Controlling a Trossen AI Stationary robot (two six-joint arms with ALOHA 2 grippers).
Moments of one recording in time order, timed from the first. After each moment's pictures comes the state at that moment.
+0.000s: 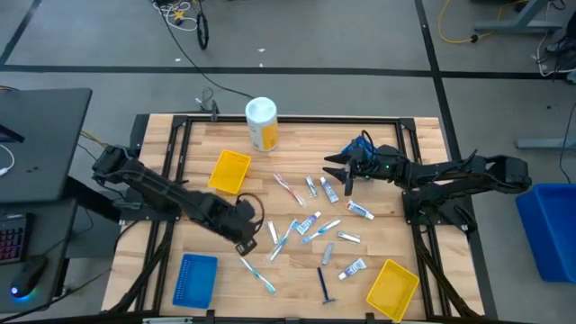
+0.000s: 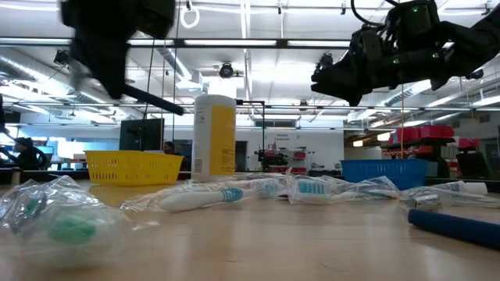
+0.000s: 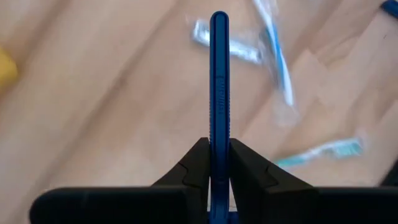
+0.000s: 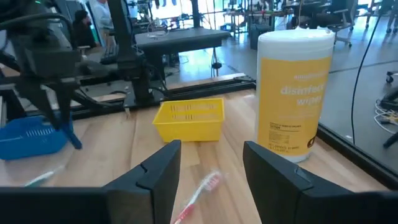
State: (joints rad) left arm -0.43 1.52 1.14 -0.86 -0.14 -1.11; right arm -0.27 1.16 0.34 0.72 -0.11 0.09
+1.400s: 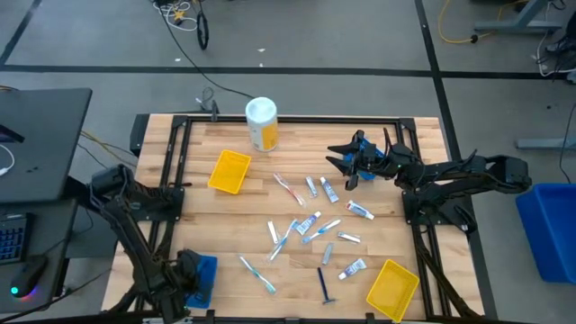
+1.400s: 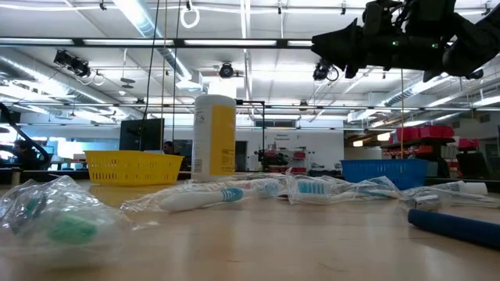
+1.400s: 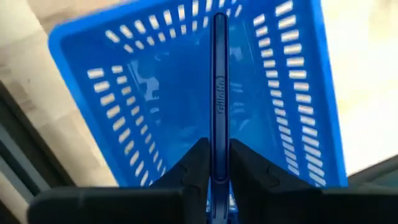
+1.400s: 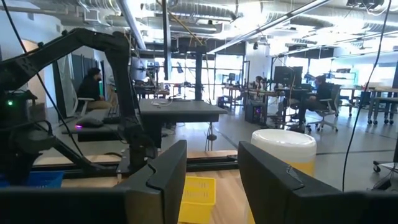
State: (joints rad) left arm -1.12 1.67 1.11 -0.91 -0.16 -2.27; right arm -0.27 1.16 0.34 1.03 -0.11 -0.02
